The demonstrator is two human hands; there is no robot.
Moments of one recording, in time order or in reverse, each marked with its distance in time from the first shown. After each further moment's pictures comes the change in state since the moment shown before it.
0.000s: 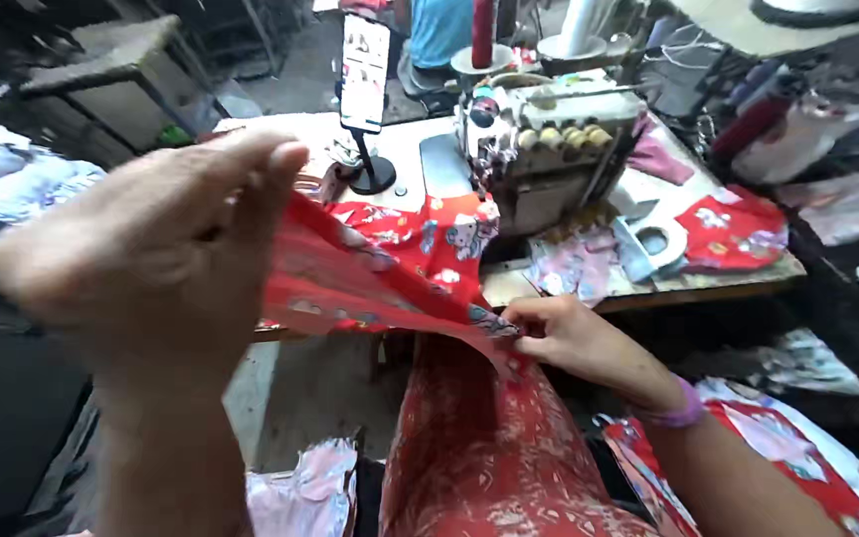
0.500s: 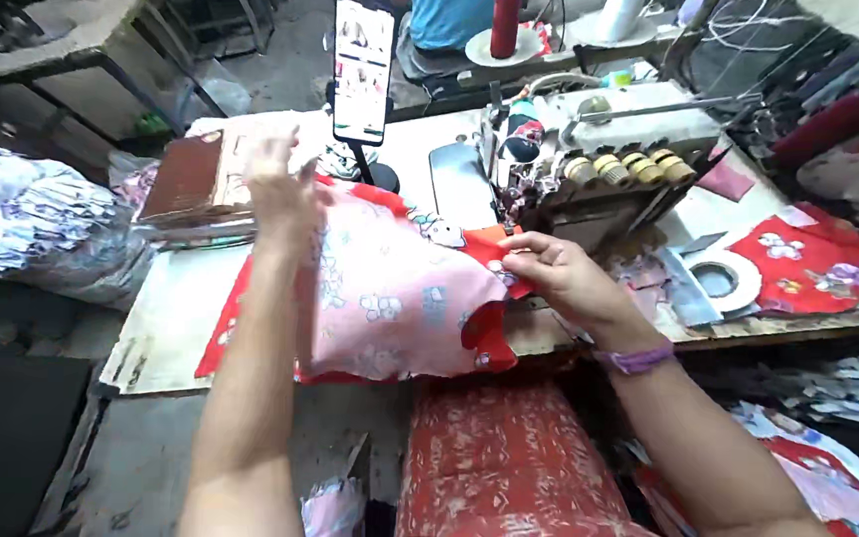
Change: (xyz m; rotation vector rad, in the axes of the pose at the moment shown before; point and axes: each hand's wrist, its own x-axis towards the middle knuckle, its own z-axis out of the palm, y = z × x) left_hand 0.028 -0.158 0.188 -0.111 -0.243 -0.232; right_hand 0.111 0.048 -0.013 0.694 0.212 0.277
